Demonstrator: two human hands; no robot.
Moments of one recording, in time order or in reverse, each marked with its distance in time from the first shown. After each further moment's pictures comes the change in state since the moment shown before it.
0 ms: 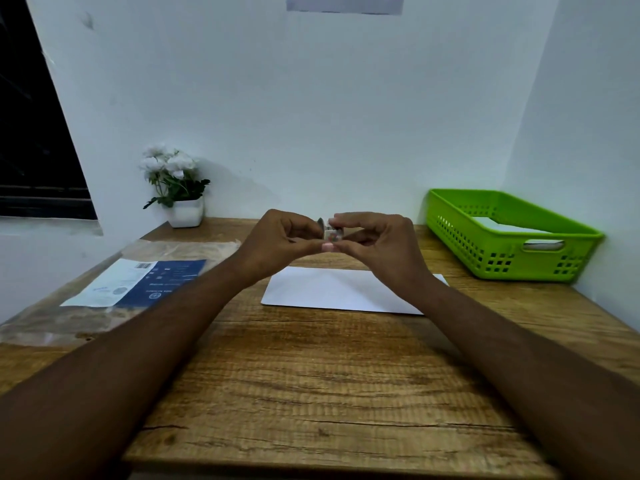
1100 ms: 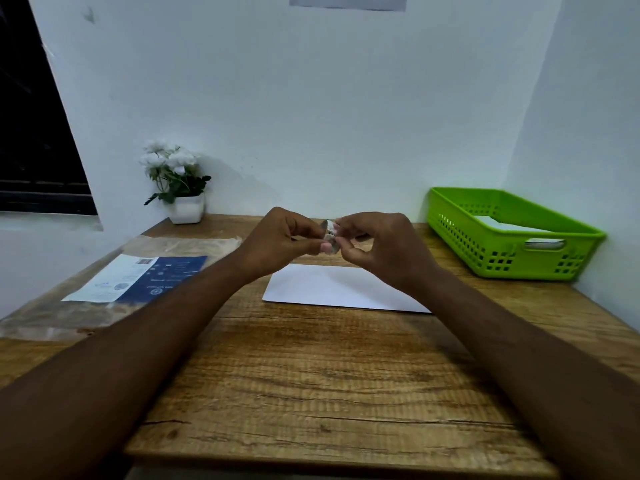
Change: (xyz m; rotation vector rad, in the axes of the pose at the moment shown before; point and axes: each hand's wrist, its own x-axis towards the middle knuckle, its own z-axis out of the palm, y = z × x) left_hand 0.000 0.000 -0.001 0.003 -0.067 -0.008; right_hand 0.004 -0.002 -0.009 -0.457 -0.123 -0.286
